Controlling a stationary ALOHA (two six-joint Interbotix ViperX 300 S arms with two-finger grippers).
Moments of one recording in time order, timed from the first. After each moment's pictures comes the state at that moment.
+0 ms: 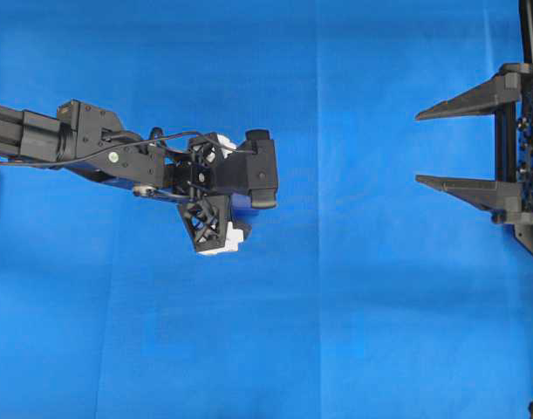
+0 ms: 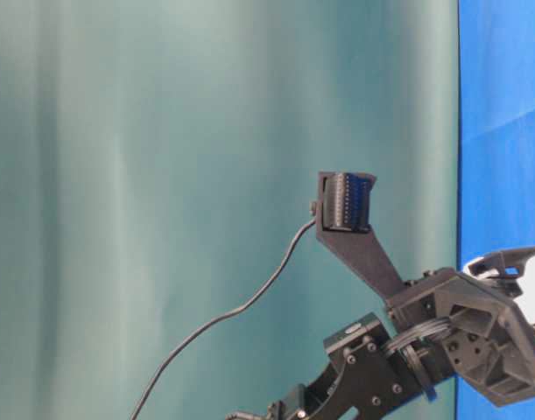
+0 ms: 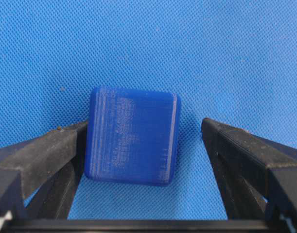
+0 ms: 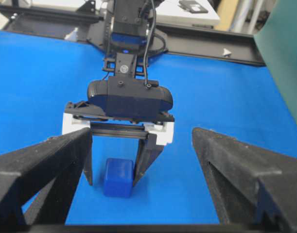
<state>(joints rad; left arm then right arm) 0.00 0.27 0.49 0.01 0.20 -0.10 -0.03 -0.91 1.14 0.00 -0.19 0.03</state>
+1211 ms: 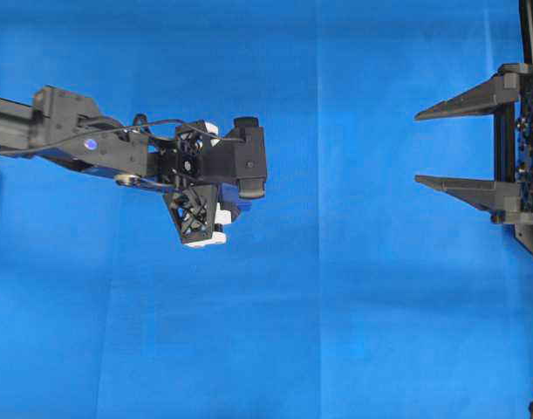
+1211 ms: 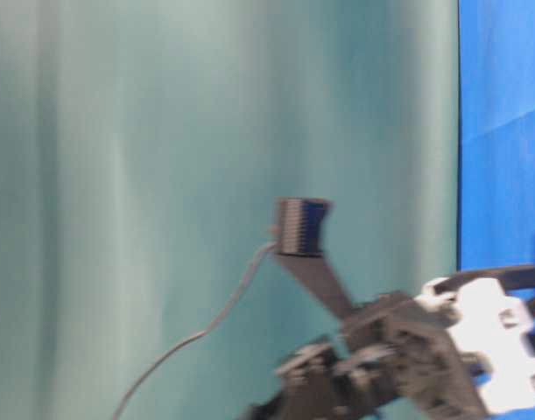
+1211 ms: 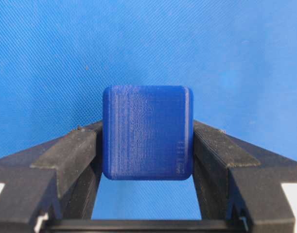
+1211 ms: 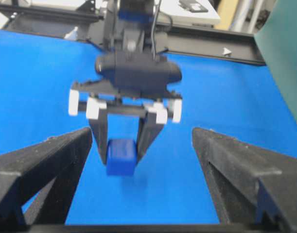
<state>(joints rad) 0.02 0.14 0.51 0.02 0.31 -0.09 -0.03 -0.91 1.14 0.00 -0.19 0.03</state>
